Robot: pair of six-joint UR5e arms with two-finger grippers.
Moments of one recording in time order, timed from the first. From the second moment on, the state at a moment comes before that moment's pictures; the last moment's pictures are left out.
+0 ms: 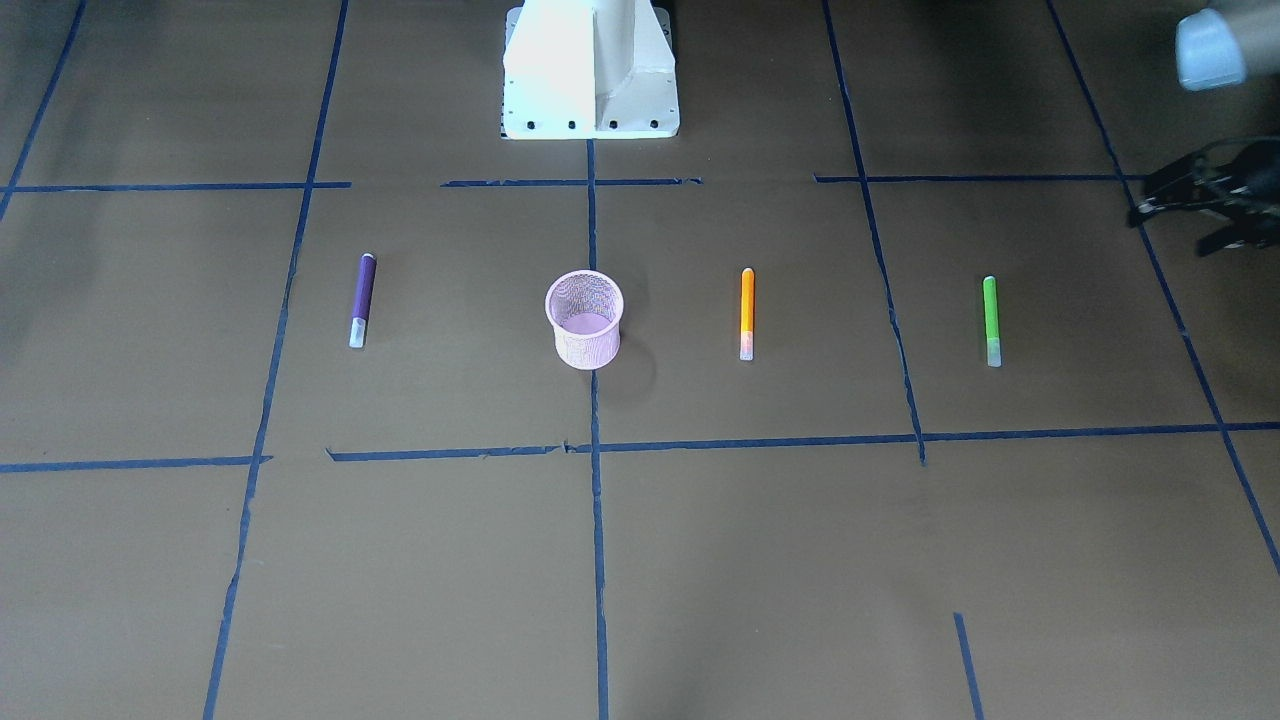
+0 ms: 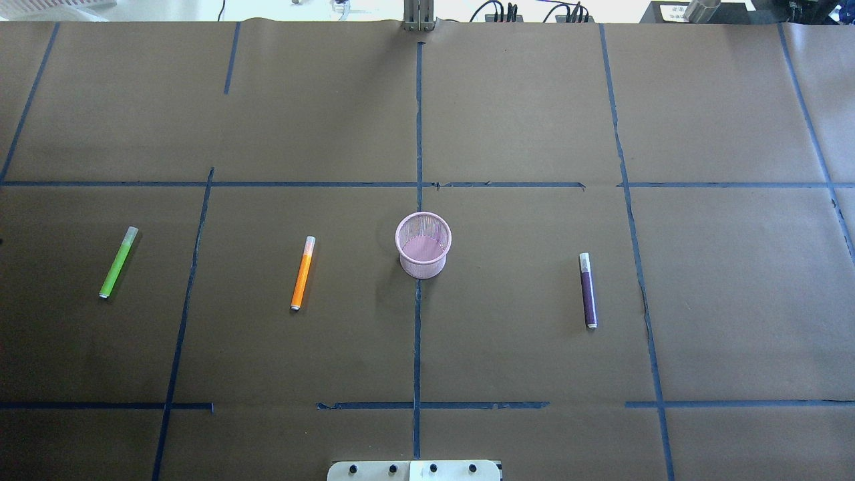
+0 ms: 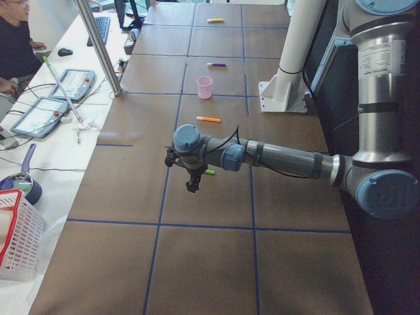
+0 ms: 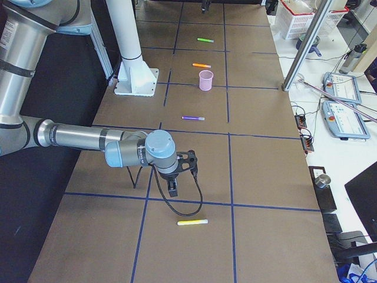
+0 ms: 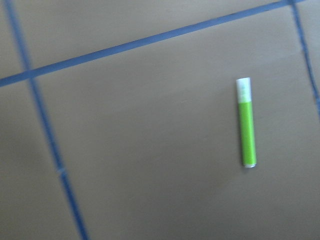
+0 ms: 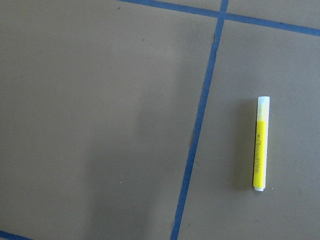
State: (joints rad) left arm -1.19 -1.52 -1.83 -1.65 -2.44 -0.12; right arm 1.54 -2.00 1.93 -1.35 2.40 -0.08
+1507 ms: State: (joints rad) left arm -0.92 -1.79 -1.52 -1.65 -2.29 -0.30; right arm 1.54 -2.02 1.91 -1.36 2.43 -0.09
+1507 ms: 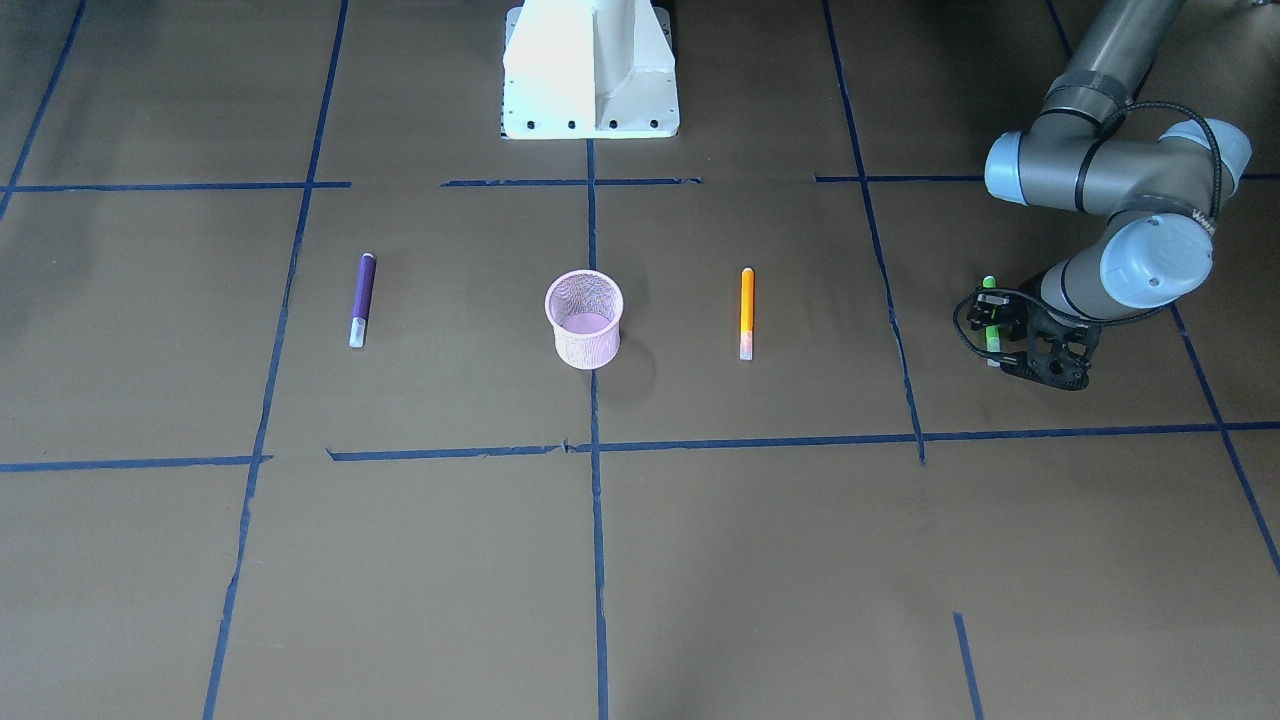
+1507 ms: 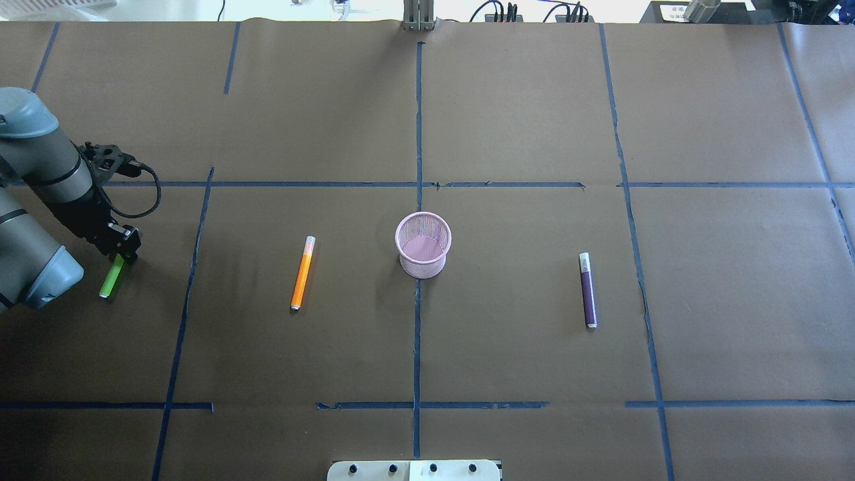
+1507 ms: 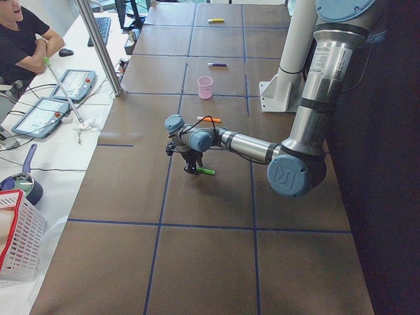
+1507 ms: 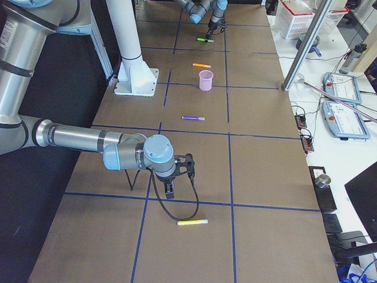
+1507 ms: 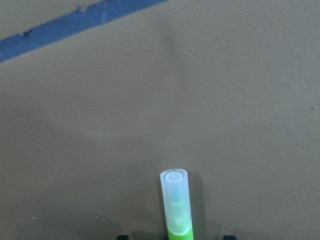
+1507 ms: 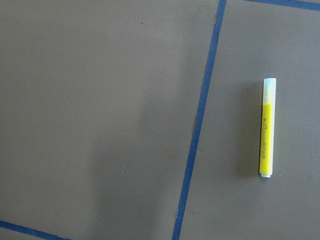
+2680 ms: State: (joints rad) left arm -0.92 -1.81 -1.66 -1.65 -2.30 -0.31; right arm 1.54 -2.02 1.90 -1.36 2.43 -0.09
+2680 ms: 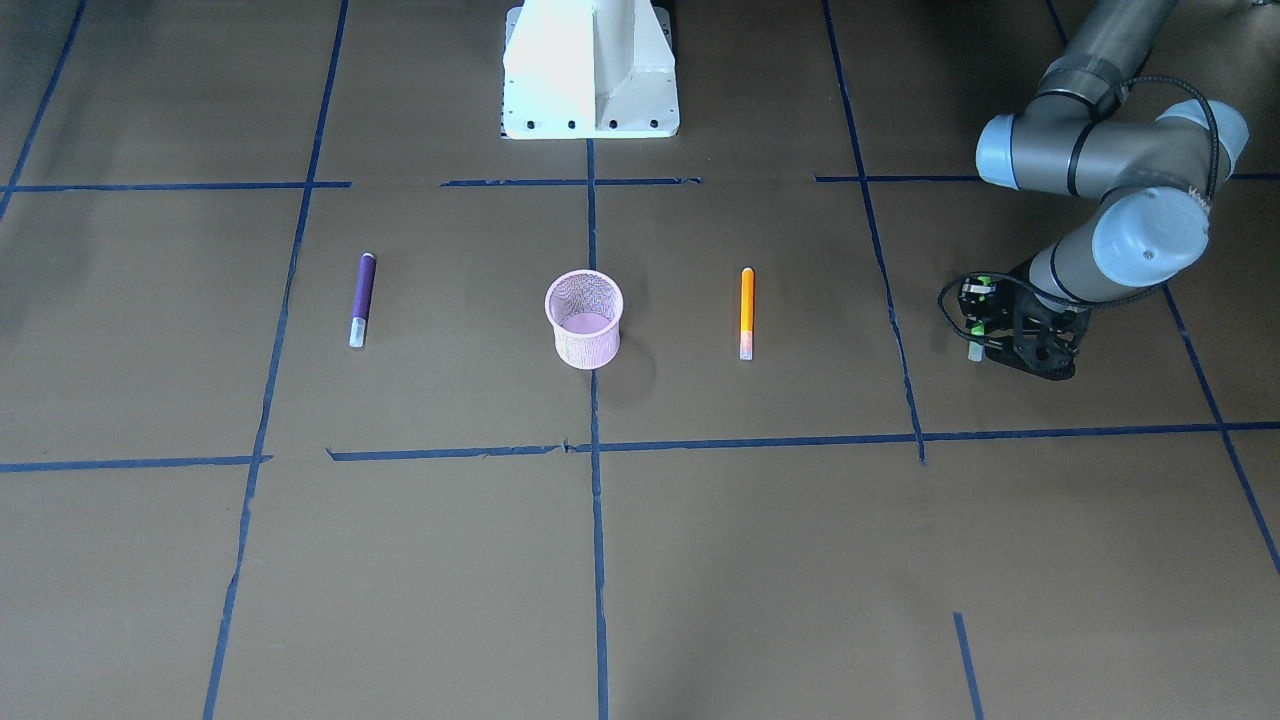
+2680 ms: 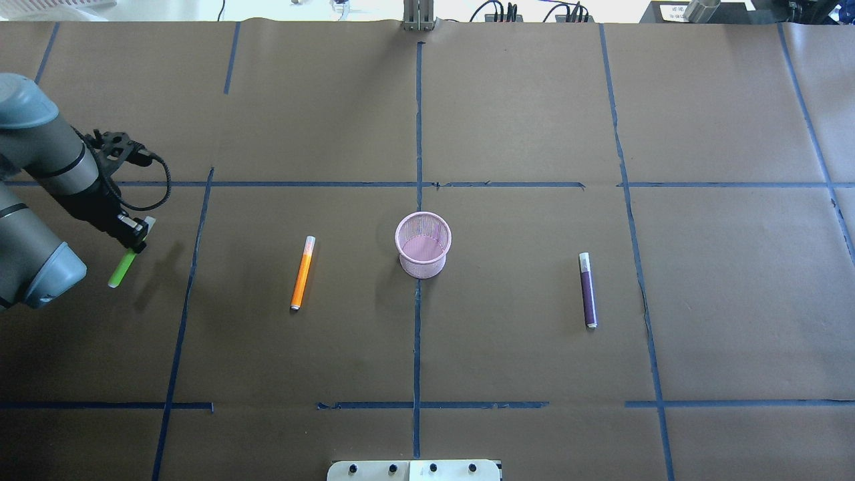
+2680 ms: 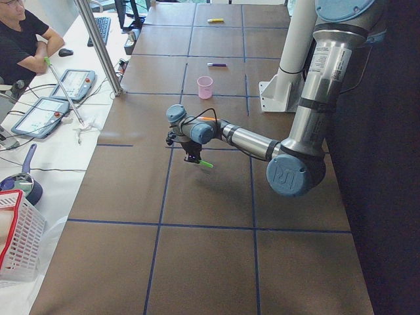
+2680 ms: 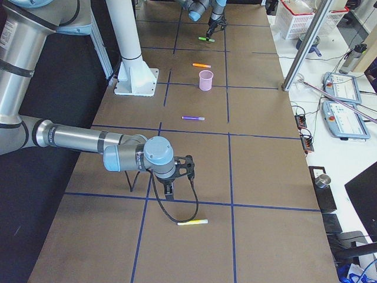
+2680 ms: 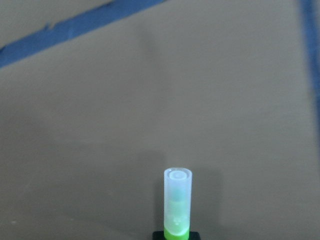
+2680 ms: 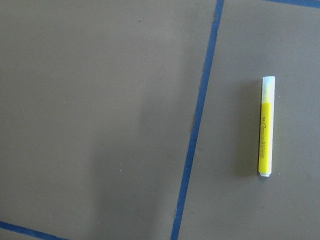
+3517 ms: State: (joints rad) left arm -0.74 -2.10 -1.96 -1.71 -2.00 -0.67; right arm 1.54 -2.01 1.90 -1.34 2.44 -0.09
